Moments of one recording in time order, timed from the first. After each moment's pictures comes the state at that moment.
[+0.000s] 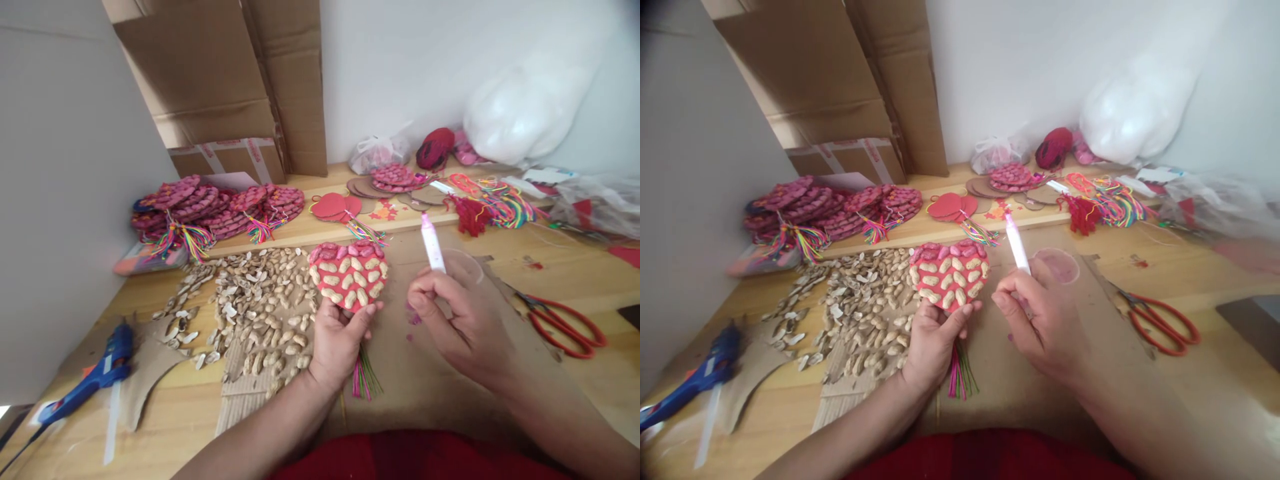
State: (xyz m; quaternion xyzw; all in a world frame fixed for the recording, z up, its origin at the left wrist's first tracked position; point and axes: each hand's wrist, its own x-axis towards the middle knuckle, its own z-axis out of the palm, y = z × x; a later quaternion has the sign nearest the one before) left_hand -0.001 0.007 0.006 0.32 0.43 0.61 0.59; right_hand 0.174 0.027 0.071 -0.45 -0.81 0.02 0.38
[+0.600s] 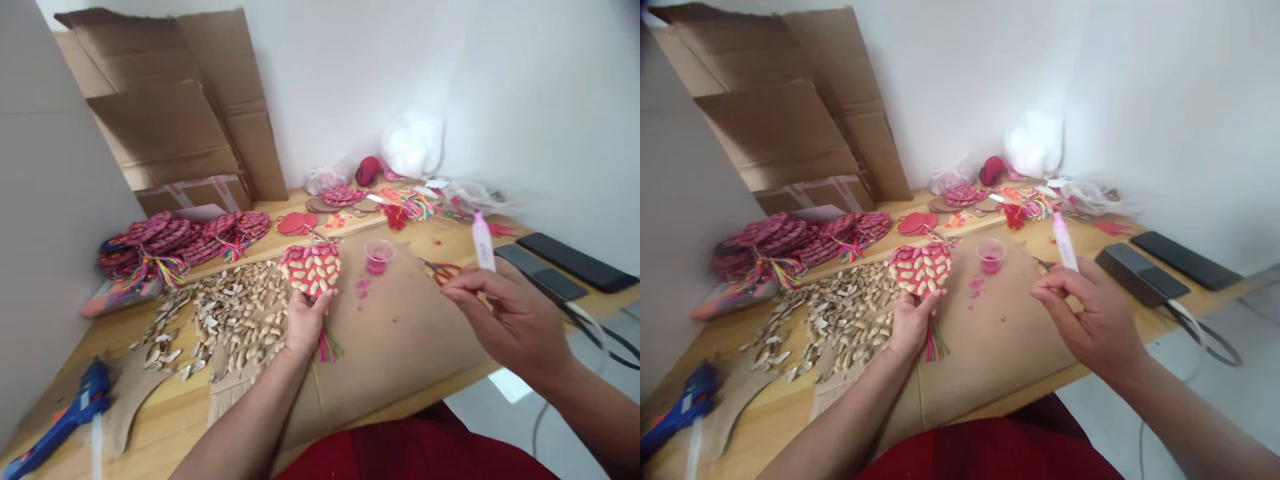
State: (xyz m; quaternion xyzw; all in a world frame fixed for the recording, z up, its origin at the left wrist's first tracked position) left_hand -0.005 0.015 -0.006 0.42 0.44 0.60 0.52; right_hand 0.260 -0.076 0.099 -0.54 -0.72 -0.09 0.42
